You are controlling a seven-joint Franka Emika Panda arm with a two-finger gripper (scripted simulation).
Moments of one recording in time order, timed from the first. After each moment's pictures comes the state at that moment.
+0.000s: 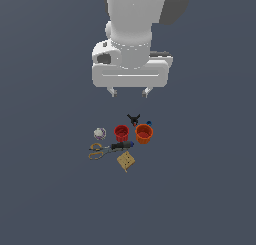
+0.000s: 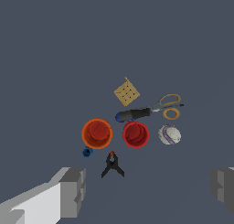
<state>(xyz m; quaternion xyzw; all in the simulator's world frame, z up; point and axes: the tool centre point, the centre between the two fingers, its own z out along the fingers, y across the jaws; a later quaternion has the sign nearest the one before) -0.005 0.005 0.333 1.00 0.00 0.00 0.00</state>
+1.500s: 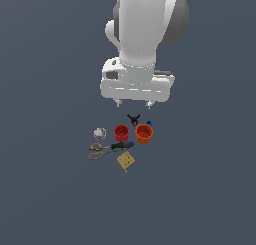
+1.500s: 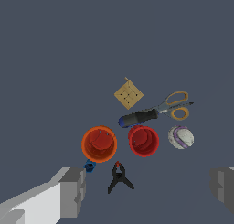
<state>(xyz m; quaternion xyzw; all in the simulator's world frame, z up) 0.000 0.019 0.290 1.00 -0.04 0.01 0.01</state>
